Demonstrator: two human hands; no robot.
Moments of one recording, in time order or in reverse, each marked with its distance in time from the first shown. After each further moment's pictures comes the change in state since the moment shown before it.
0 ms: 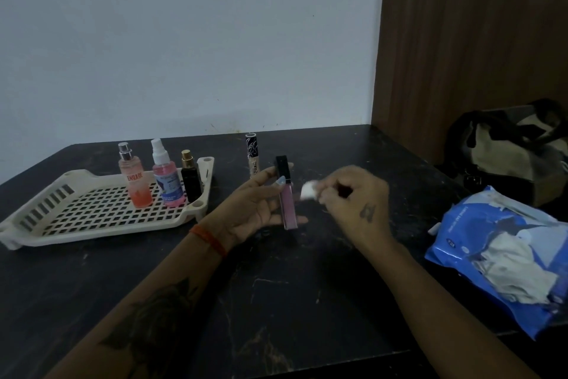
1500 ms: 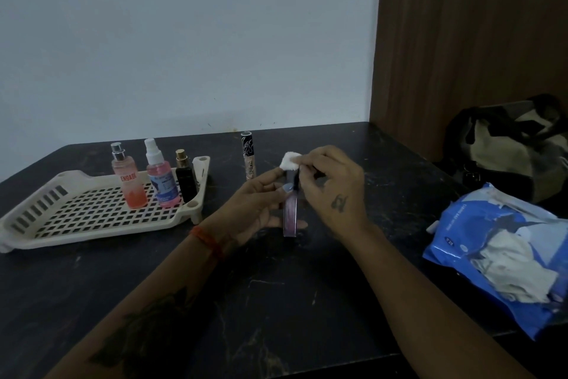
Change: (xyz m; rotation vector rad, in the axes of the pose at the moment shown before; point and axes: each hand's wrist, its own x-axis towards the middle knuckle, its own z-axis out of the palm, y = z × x) left_hand -0.002 -0.004 0.008 0.211 -0.068 0.065; right_hand 0.021 -0.002 0.027 0.049 0.156 -0.283
